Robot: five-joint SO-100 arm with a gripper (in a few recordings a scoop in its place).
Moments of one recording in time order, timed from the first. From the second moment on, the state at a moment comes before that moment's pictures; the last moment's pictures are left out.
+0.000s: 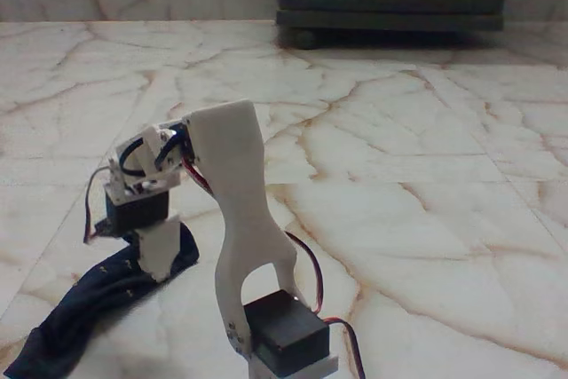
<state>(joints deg) -35.9 64.7 88.1 47.3 -19.9</state>
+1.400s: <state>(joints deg) -42.9 29.2 56.1 37.6 -4.7</state>
